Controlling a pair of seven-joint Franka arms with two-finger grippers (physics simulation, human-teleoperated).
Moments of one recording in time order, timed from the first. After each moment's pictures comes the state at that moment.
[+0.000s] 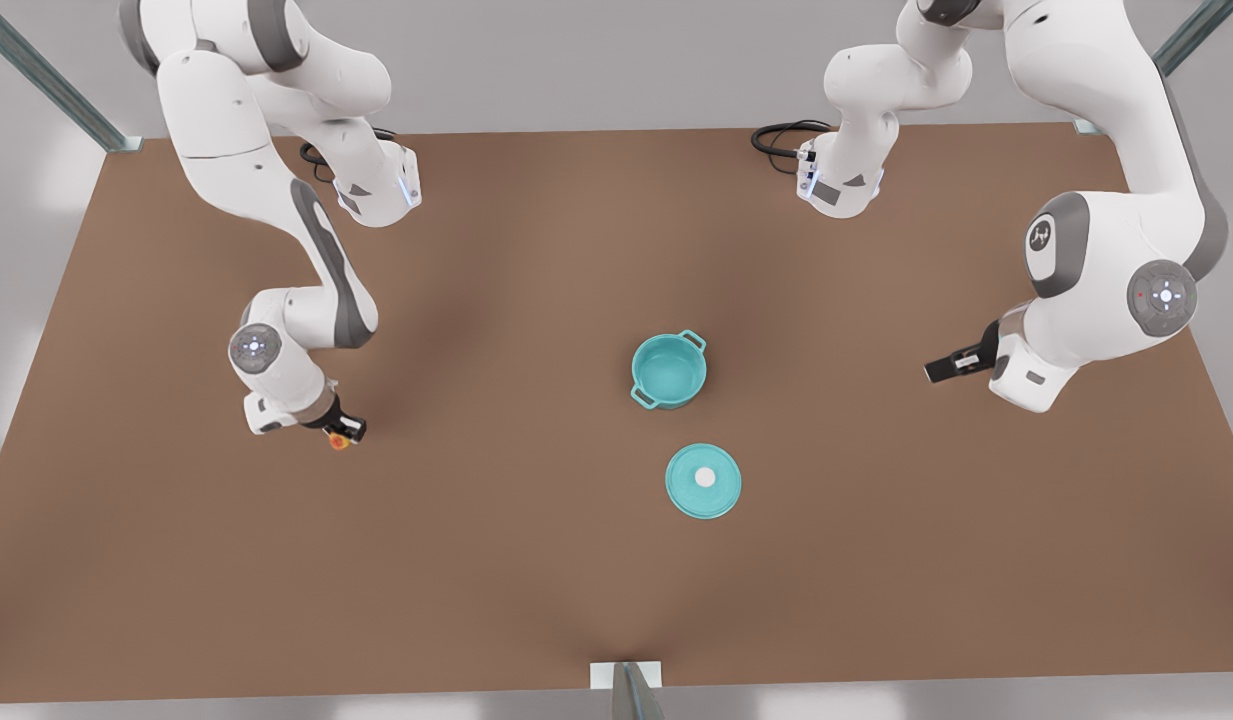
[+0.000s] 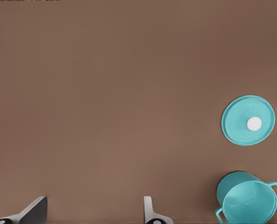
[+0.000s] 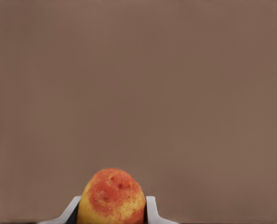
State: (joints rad) left arm 0.00 0.20 -0.04 -1.58 -0.05 1.58 -0.32; right arm 0.14 0.33 -0.06 -2.18 -0.01 2.59 0.42
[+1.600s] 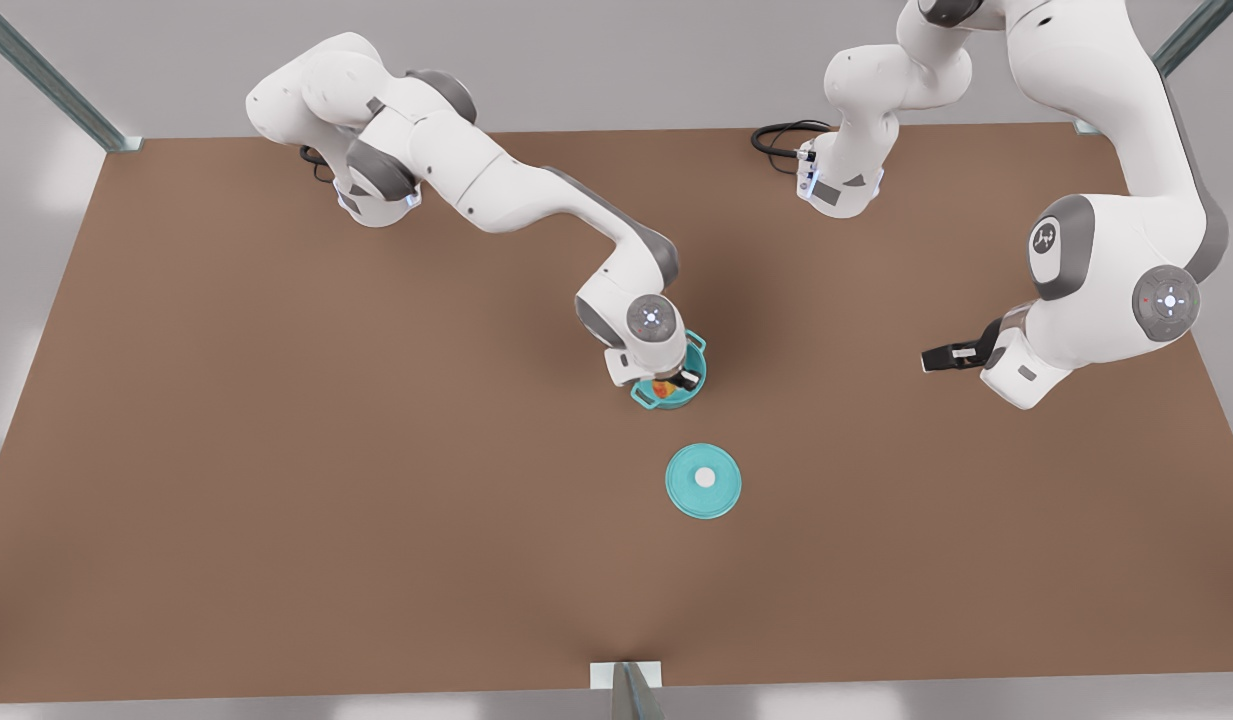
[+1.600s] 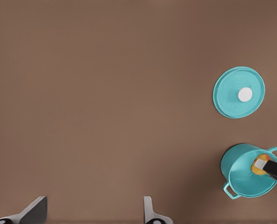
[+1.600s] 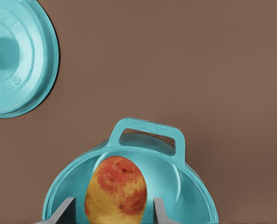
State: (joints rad) left arm 0.01 0.20 -0.04 -1.58 -0.07 1.57 -0.14; right arm 0.78 0.99 0.15 -1.06 0.05 2.08 1.35
